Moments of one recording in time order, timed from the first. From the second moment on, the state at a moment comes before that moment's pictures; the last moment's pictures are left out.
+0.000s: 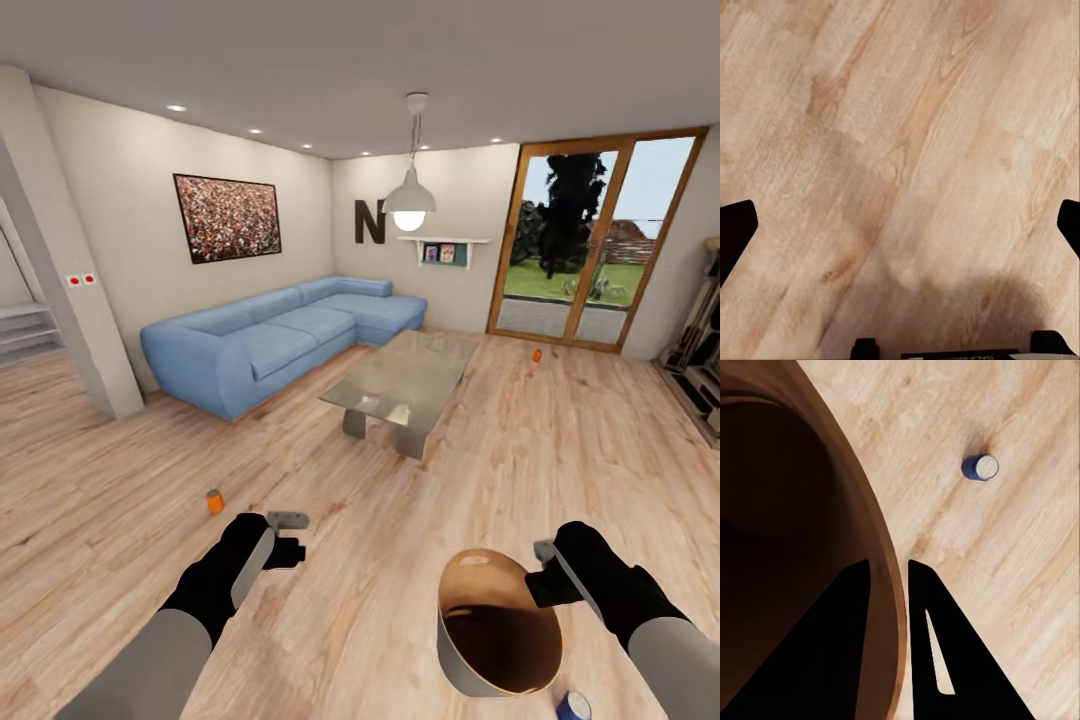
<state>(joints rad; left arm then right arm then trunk) -0.66 -0.07 -0.18 -0.77 0.25 0.85 0.21 -0.65 -0.29 0.20 -0.73 0.05 1.05 0.28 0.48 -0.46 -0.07</state>
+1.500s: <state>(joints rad) -0.66 -0.07 -0.17 -0.78 0.26 0.83 0.21 -0.65 -0.29 0.20 -0.73 0.05 1.05 0.28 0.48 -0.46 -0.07</state>
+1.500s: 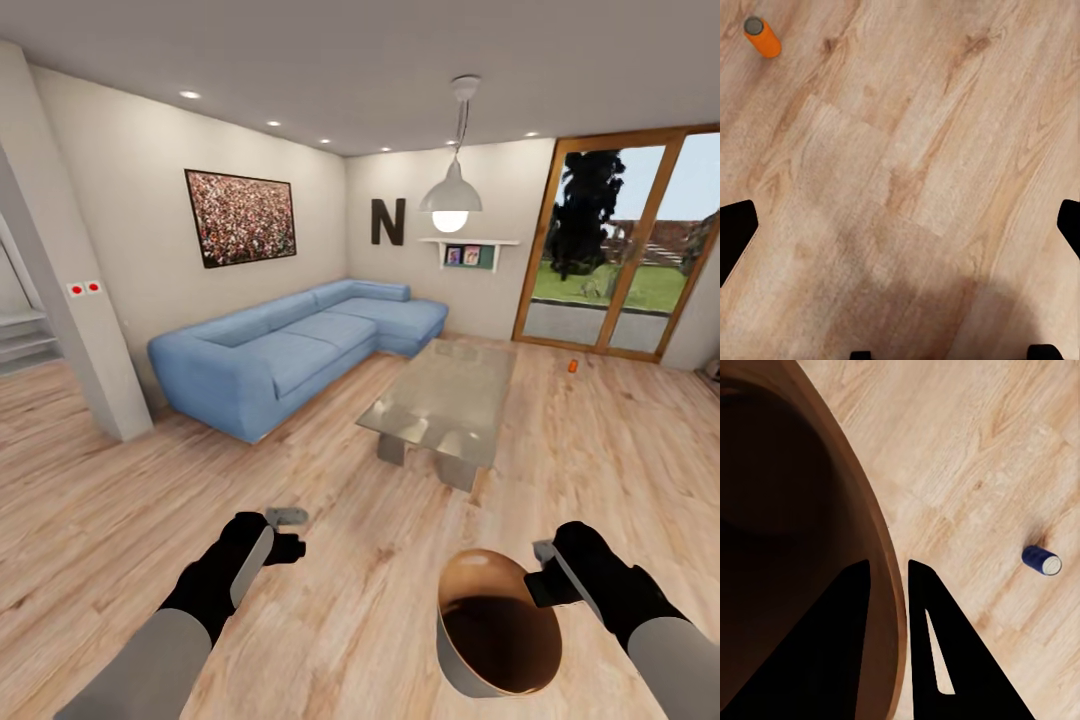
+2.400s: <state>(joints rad) -0.66 -0.07 -0.17 -0.77 0.31 0.82 0.21 -0.65 -0.27 0.20 -0.73 0.05 1.05 0.28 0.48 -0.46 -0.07</state>
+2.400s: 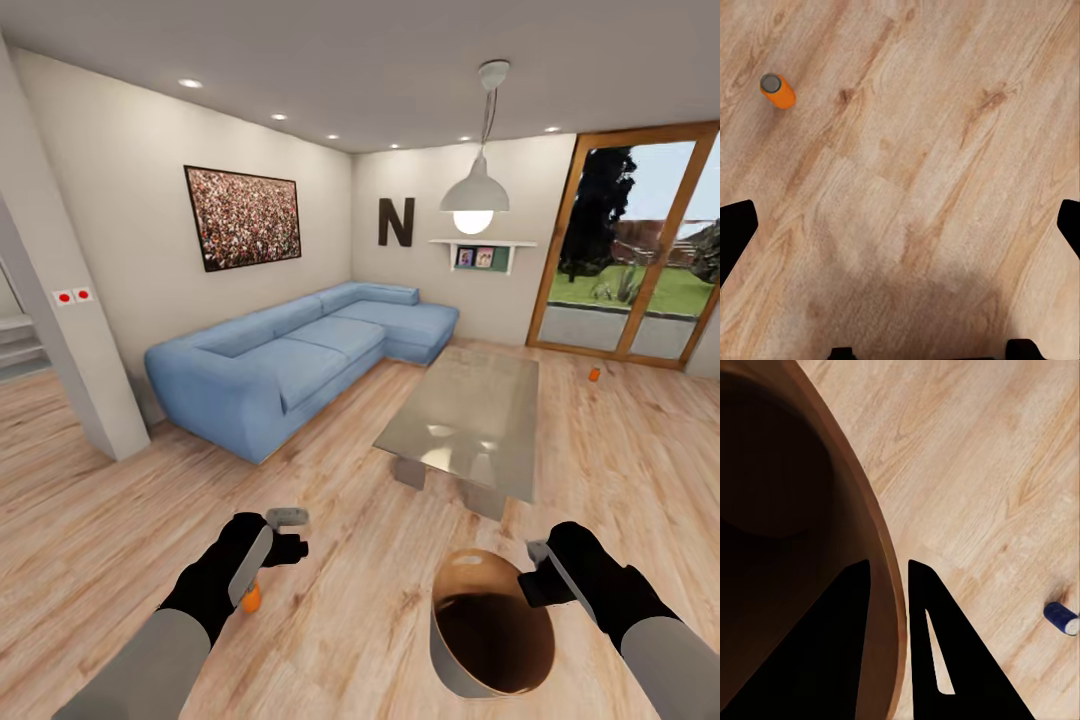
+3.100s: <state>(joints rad) -0.66 -0.07 -0.17 -0.78 0.31 0.82 0.21 -0.65 -0.27 0.20 -0.73 0.05 1.05 0.28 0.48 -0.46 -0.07</state>
